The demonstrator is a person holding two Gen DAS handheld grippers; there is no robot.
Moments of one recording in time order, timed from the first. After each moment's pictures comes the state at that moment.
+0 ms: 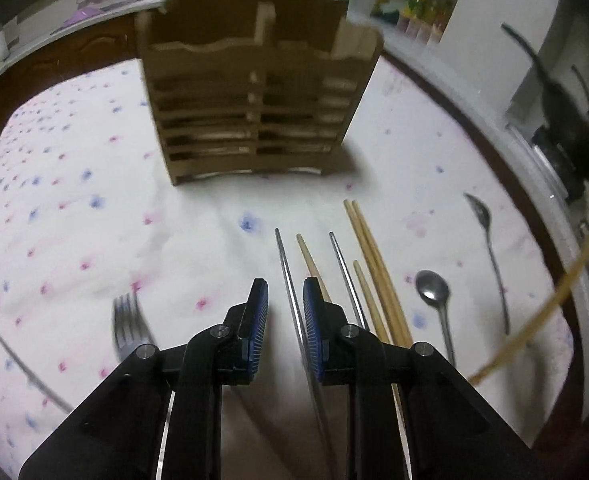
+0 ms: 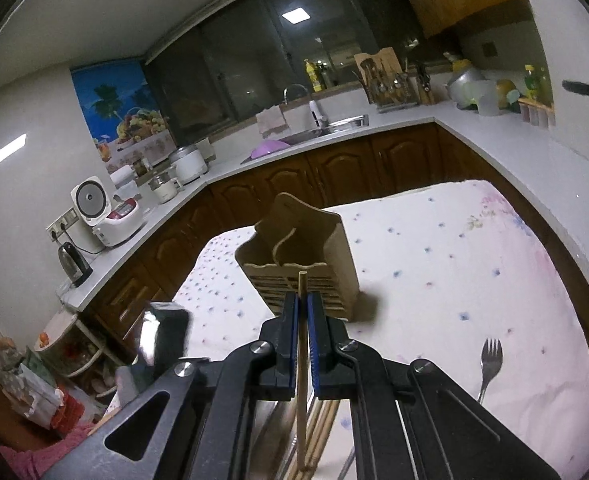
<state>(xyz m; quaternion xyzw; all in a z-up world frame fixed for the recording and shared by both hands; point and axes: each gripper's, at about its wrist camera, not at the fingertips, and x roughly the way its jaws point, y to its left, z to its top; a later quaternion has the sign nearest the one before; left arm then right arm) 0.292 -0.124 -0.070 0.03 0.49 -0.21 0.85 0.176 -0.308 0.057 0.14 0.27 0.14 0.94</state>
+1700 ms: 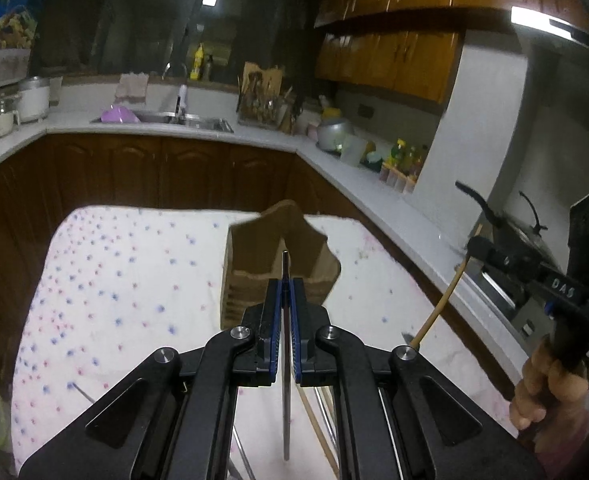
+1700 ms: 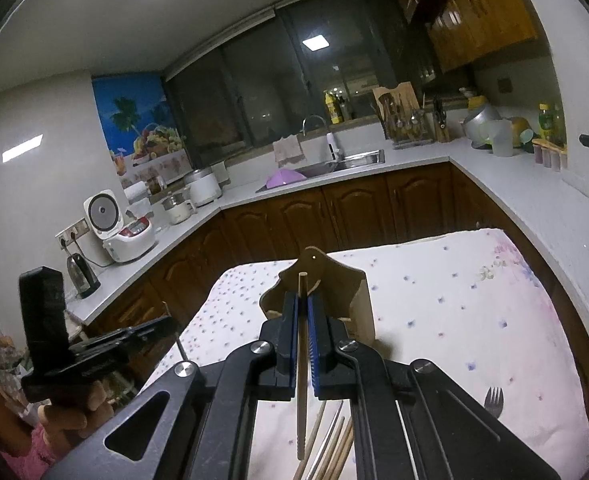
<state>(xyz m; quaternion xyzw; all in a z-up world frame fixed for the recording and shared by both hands) 0.236 -0.032 0.093 -0.08 0.26 -0.22 0.94 0.183 -0.290 0.101 0.12 0.21 0.16 0.96</state>
